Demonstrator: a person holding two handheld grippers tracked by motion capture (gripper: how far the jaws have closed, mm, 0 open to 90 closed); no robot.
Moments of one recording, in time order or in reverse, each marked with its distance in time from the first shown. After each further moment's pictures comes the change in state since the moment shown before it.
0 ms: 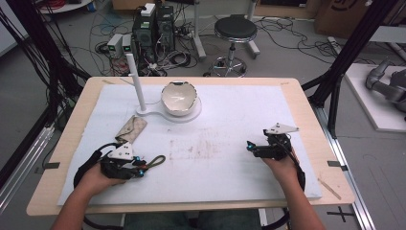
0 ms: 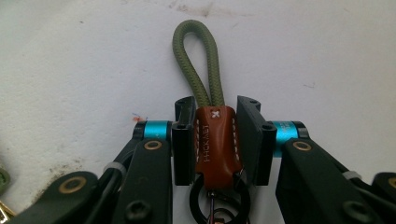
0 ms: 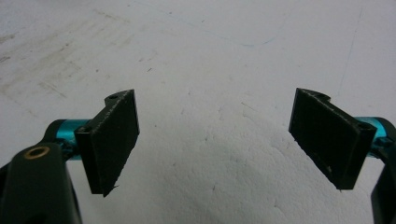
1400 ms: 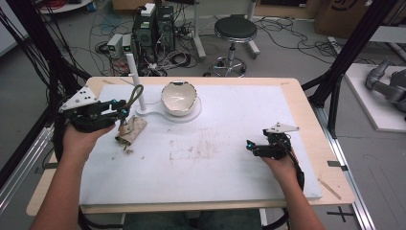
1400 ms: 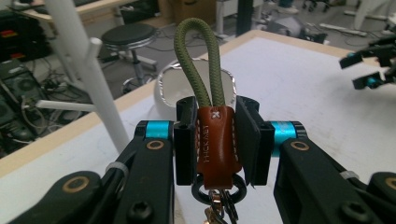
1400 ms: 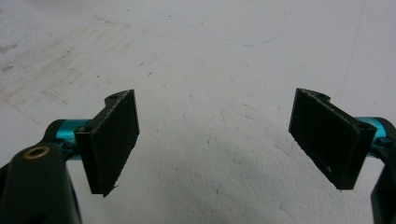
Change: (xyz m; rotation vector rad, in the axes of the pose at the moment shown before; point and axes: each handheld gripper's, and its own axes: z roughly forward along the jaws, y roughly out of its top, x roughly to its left) left arm 0.045 0.082 -0.109 -0.454 0.389 -0.191; right arm -0.001 0.000 0.002 -0.002 0.011 0.036
